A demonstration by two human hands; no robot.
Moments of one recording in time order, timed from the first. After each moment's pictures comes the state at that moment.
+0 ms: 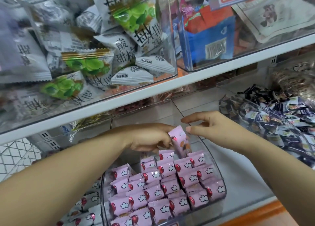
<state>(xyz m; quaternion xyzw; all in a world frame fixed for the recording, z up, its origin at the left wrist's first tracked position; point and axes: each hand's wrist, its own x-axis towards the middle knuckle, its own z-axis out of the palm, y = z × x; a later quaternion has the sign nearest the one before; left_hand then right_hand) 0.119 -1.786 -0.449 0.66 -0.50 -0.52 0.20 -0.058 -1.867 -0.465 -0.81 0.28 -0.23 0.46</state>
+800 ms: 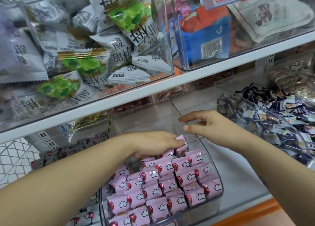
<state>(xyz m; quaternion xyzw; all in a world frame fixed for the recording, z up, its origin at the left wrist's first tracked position) 0.095 -1.776 -0.440 0.72 -0.57 -0.39 0.05 -0.058 -1.867 -0.465 -0.81 0.28 -0.24 0.47</state>
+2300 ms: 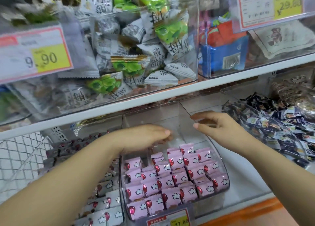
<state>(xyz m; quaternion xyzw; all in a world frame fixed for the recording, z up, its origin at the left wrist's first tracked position) 0.115 -1.722 -0.409 0.74 -0.55 -0.35 0.17 -0.059 -1.853 -0.460 -0.80 0.28 -0.30 0.44</state>
